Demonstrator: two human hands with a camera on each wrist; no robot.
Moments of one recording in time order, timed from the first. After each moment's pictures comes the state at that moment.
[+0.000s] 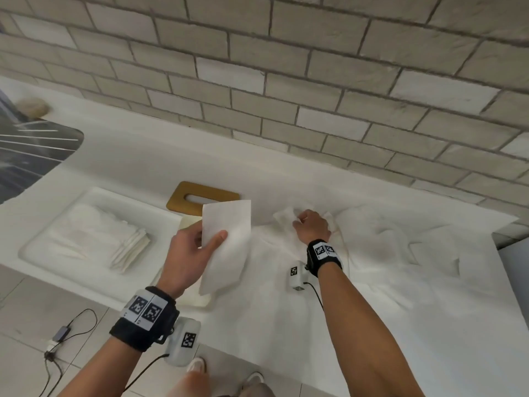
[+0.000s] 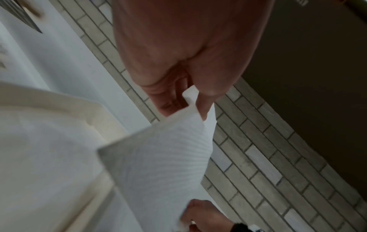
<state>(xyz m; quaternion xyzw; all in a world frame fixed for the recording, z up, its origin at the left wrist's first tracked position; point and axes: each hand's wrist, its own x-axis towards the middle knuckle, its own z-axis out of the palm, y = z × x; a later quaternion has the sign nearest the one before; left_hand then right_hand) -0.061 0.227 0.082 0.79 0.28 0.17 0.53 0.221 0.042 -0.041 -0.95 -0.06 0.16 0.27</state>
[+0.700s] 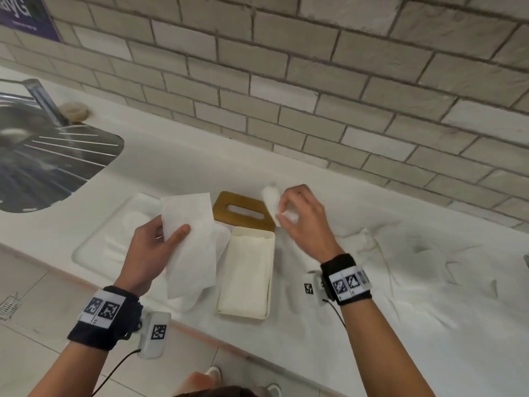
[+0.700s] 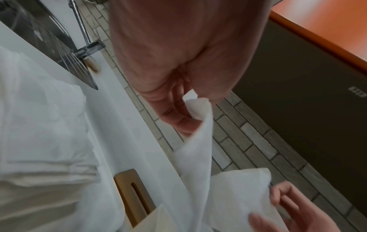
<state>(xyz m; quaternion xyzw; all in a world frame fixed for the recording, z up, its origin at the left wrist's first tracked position) -0.152 0.398 0.095 0.70 0.33 0.23 0.58 0.081 0.154 0.124 -0.78 -0.46 -0.03 0.41</state>
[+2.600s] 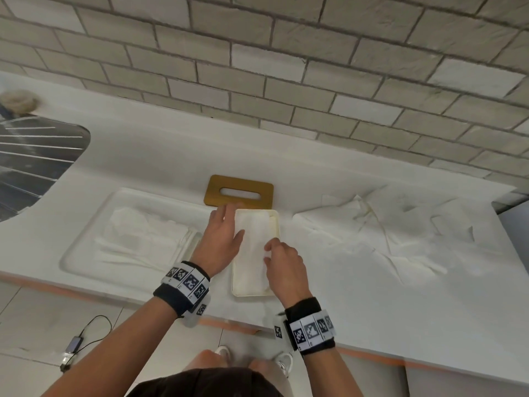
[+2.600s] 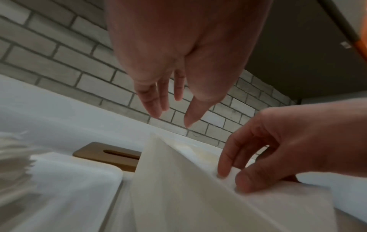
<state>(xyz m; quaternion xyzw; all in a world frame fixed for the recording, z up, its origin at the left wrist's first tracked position) -0.084 0.361 0.026 0.93 0.09 0.12 0.34 -0.054 0.173 0.022 -0.95 -0.21 0.12 0.19</state>
